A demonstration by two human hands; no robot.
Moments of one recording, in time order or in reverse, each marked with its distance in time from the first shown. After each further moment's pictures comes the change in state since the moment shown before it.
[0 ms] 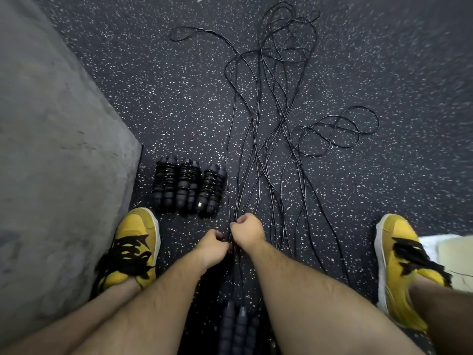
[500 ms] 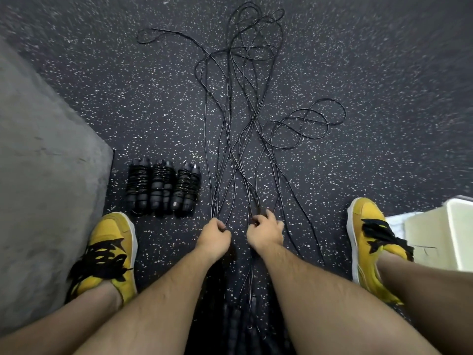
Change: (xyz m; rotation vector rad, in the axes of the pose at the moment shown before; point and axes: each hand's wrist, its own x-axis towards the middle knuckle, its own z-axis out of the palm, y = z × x) left_hand -0.008 0.034 0.051 0.187 0.124 0.161; right_hand -0.008 0.064 -0.075 -0.273 0.169 -0.004
